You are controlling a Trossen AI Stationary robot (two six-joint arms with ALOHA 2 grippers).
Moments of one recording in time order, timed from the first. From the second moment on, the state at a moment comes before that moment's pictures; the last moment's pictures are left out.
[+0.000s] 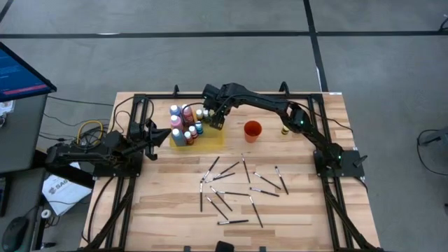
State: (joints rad) left arm 0.05 0.12 0.01 0.41 -0.28 -0.24; right arm -0.36 2.44 2.36 -1.15 0.08 -0.08
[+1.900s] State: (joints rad) left arm 0.05 0.12 0.01 0.41 -0.28 -0.24; right arm -0.35 2.43 2.25 -1.00 -0.18 -0.66
